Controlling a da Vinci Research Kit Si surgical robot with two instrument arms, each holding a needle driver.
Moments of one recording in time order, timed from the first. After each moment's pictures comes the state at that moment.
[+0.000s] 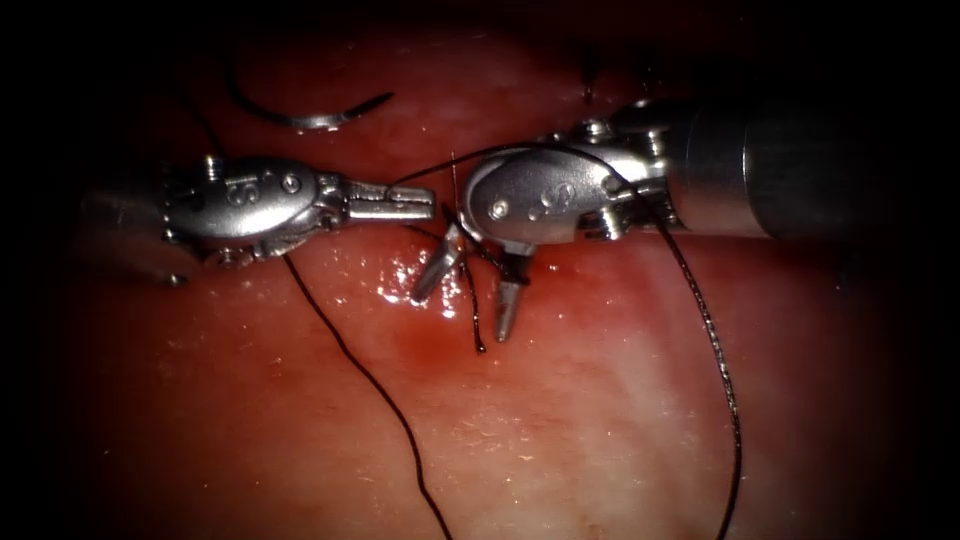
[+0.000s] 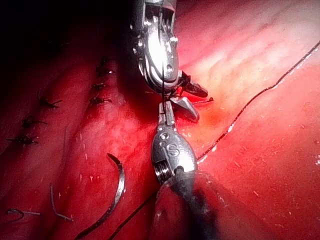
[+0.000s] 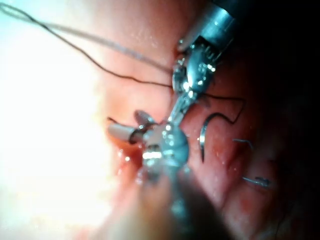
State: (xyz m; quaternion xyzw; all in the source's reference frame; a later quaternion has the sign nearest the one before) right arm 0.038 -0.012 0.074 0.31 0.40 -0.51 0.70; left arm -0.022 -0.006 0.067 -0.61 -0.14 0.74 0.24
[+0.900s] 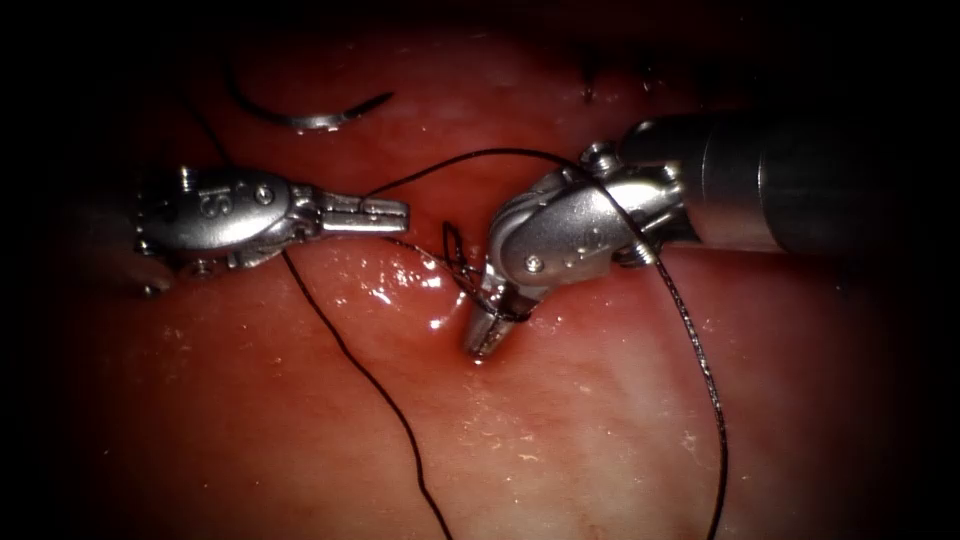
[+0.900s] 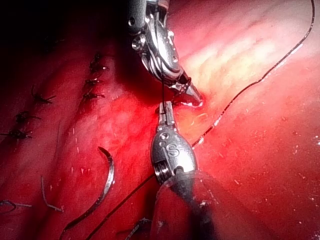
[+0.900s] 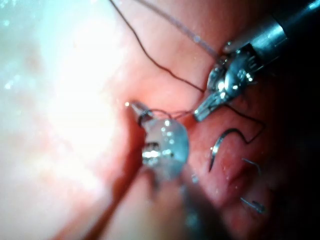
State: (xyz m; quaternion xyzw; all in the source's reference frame) right arm 0.037 -0.014 0.074 0.24 0.41 -0.57 0.67; left arm -0.021 -0.007 0.066 -0.61 -0.14 0.74 0.24
